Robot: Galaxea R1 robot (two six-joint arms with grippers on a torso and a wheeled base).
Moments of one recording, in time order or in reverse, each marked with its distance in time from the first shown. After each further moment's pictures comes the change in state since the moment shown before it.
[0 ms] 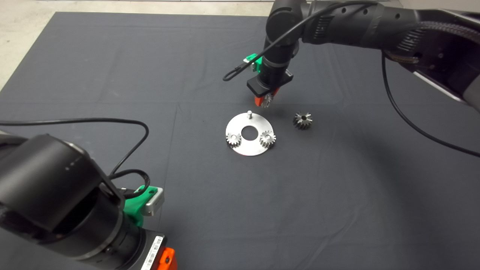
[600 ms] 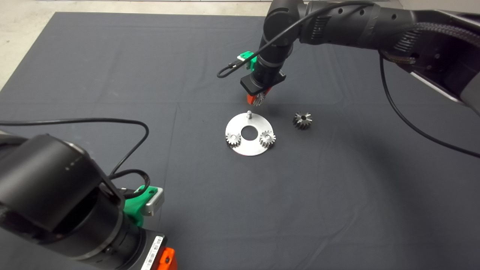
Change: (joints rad) left arm 0.000 0.000 0.000 0.000 0.000 0.000; right arm -0.002 0.001 -0.001 0.000 0.092 -0.003
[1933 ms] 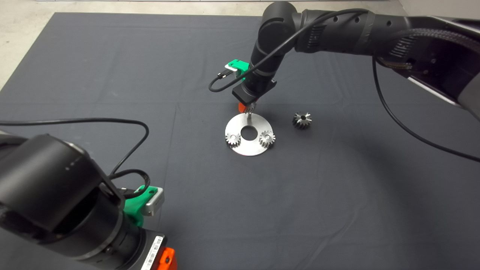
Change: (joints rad) left arm 0.000 0.000 0.000 0.000 0.000 0.000; right arm -0.015 -0.002 0.091 -0.004 0.031 -0.078
